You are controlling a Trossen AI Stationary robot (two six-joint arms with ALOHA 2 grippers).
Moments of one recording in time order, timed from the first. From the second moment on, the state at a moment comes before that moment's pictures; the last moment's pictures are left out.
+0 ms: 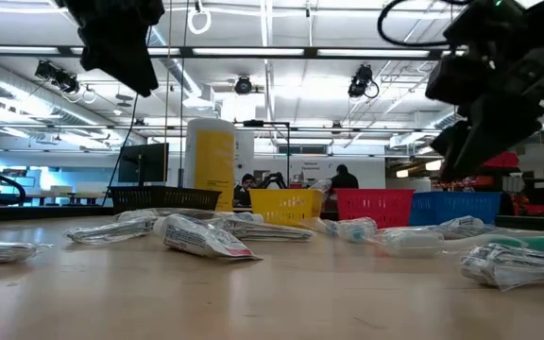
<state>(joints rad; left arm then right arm) -0.19 1.10 0.95 -0.86 -0.49 -0.77 0.10 1.09 0.41 -0.16 -0.13 0.22</state>
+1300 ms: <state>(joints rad) -0.19 1.11 0.94 -0.81 -0.46 -0.72 0.05 1.22 0.41 -0.12 -0.07 -0.15</state>
